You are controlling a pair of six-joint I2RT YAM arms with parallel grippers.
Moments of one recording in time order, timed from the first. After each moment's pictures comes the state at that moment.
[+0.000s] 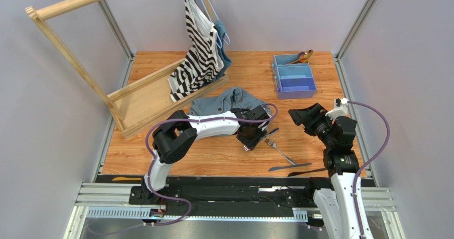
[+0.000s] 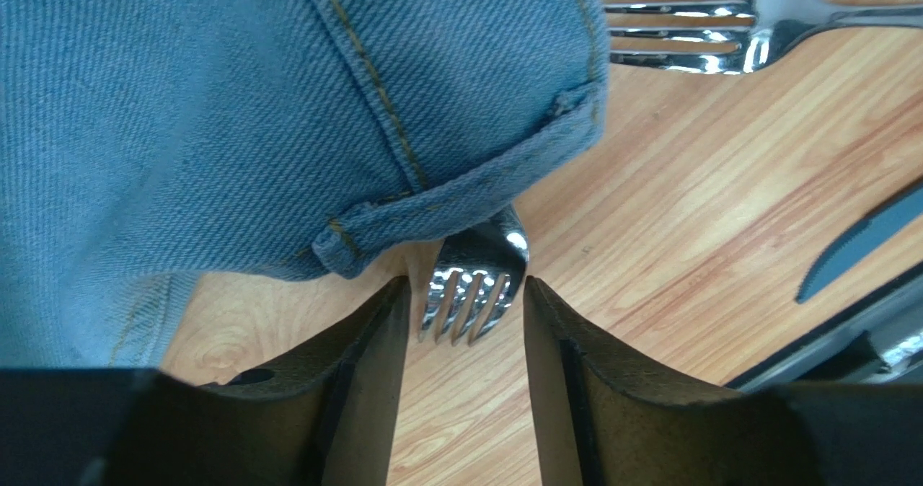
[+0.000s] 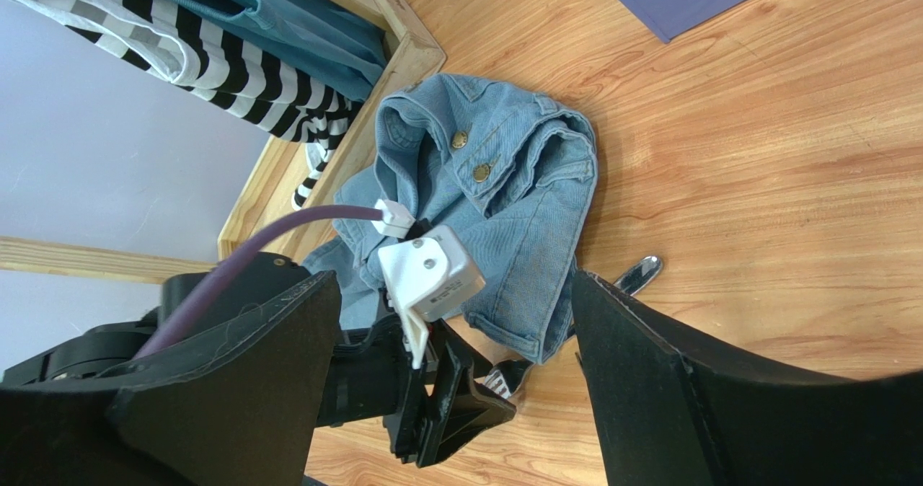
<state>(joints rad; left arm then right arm) -1.03 2.04 1.48 -0.61 0.04 -0.28 -0.05 0.54 0.52 -0.24 -0.39 0.75</state>
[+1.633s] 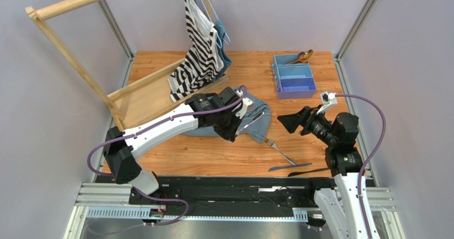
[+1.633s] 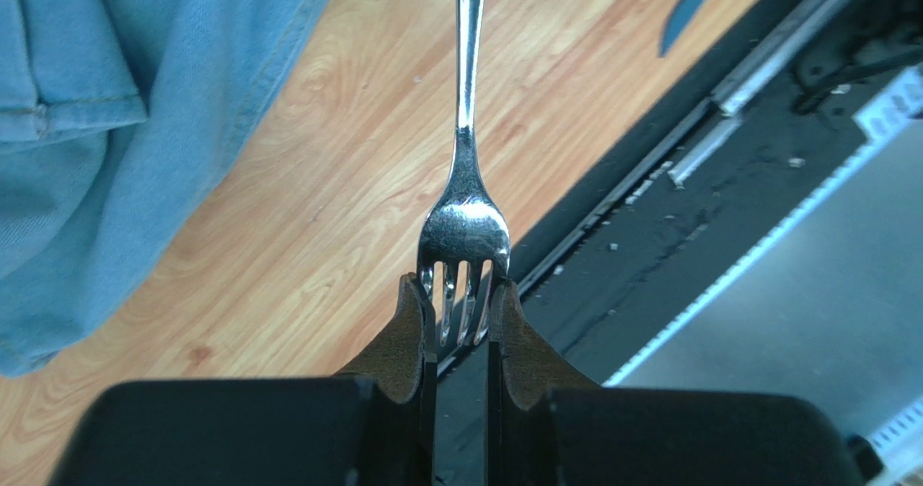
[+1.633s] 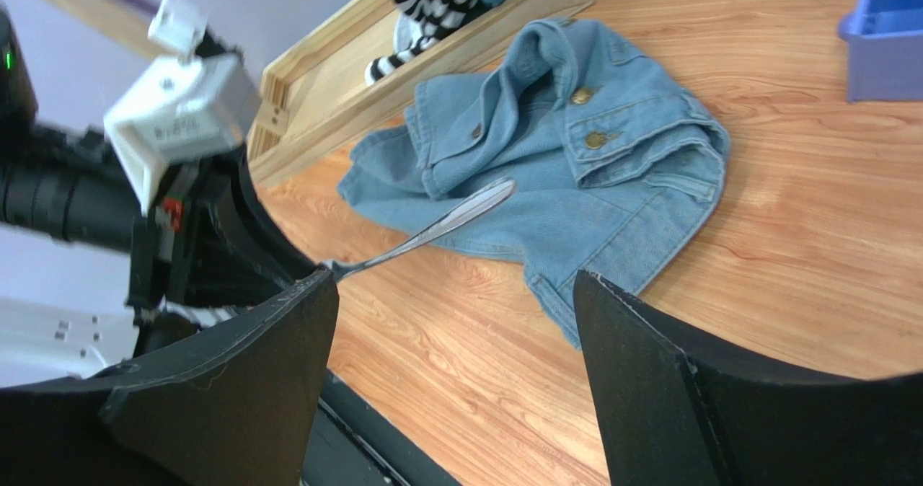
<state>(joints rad) -0.96 1.55 1.44 -0.96 0.11 -0.22 0.02 0.56 0.63 -0.27 -0.64 0.50</state>
